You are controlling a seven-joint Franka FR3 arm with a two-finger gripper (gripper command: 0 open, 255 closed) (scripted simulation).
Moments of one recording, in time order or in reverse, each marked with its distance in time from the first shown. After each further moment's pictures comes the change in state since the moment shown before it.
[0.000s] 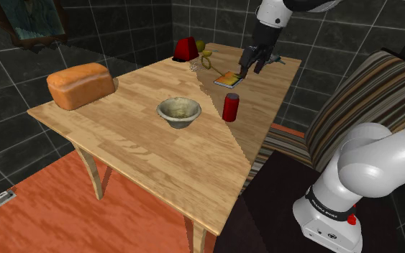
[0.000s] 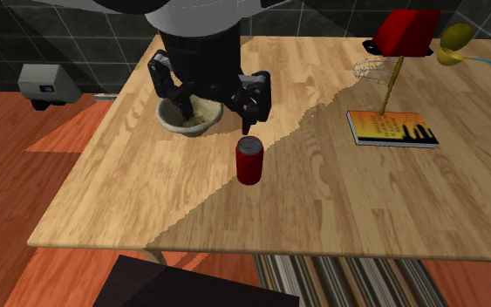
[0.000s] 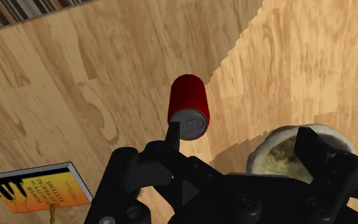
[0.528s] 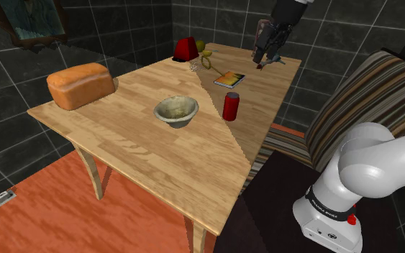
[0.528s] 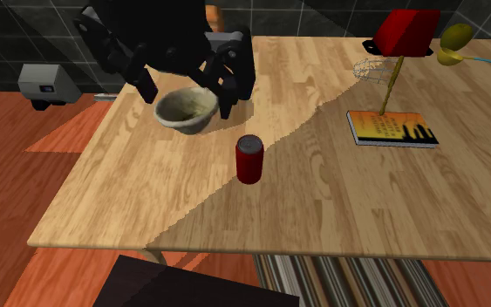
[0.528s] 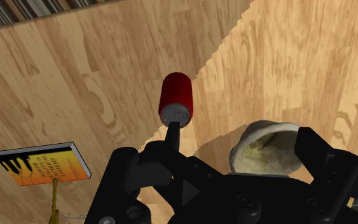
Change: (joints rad) arm 0.019 -0.145 0.015 0.056 0.014 -0.137 -0.018
